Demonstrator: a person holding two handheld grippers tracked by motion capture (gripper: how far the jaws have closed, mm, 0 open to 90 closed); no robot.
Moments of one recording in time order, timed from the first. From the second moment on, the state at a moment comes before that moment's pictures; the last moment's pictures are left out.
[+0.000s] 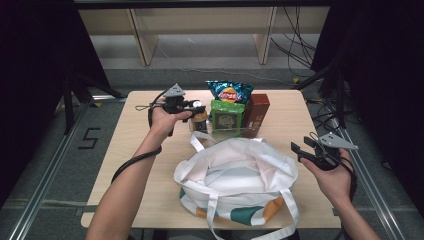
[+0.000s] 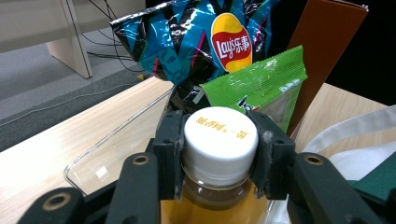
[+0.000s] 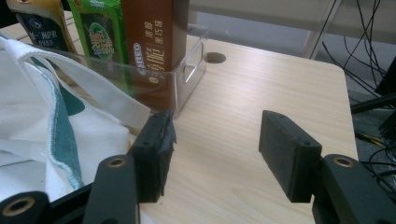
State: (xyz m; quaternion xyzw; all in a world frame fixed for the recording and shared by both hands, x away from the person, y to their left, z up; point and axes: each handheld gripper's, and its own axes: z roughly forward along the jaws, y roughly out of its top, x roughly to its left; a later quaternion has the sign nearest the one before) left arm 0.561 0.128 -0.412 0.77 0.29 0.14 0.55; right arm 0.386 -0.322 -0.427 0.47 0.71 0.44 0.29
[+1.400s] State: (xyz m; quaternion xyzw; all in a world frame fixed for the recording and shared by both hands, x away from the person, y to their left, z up) left arm 0.549 0.138 -0.411 0.76 0.31 0.16 0.54; right arm 0.385 -0.320 -0.427 0.47 0.71 0.44 0.29
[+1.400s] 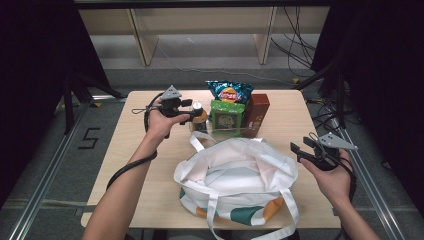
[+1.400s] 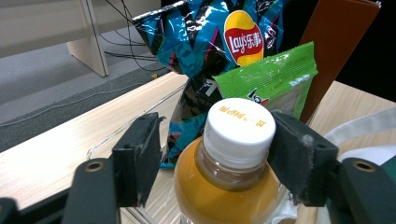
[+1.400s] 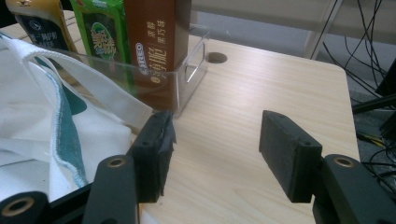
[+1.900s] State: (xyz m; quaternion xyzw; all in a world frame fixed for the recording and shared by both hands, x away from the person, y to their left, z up) left arm 0.536 0.141 -0.407 0.76 0.32 0.17 0.54; right arm 0.385 -0.321 -0.427 0.46 0.71 0.44 0.30
